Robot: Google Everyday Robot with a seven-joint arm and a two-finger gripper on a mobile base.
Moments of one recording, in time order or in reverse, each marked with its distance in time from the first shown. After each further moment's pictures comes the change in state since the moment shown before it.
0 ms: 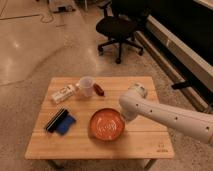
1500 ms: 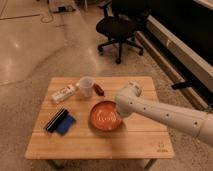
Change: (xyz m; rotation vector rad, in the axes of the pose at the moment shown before) arm -0.027 -0.002 0.013 0.027 -0.041 0.043
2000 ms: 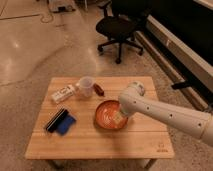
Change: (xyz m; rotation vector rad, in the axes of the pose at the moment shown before) arm 0.001 -0.014 0.008 0.008 -0.016 0.056
